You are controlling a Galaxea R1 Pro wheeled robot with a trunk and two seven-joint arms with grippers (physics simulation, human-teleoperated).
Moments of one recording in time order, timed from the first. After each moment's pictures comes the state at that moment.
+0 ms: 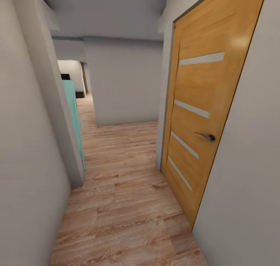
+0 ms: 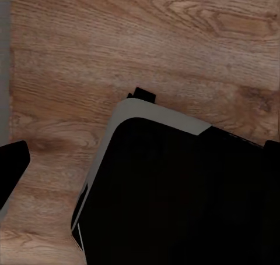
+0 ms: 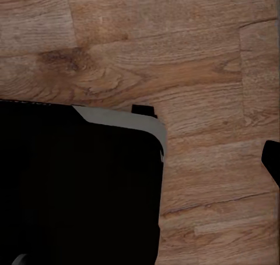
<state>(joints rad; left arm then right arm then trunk) -0.19 0.03 -0.17 -0.01 0.56 -0.05 0.04 -0.17 0.02 0.24 0.03 -0.14 -0.18 -0.05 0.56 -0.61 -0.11</state>
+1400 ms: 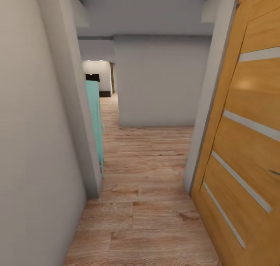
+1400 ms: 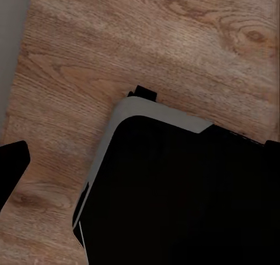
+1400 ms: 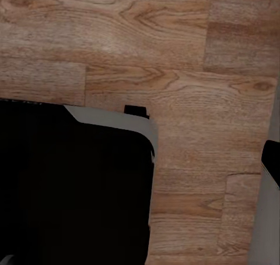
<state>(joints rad) -0.19 0.04 -0.17 -0.01 0.56 -0.04 0.04 -0.17 0.01 0.25 0.03 -0.13 -0.18 -0.06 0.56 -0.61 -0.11</state>
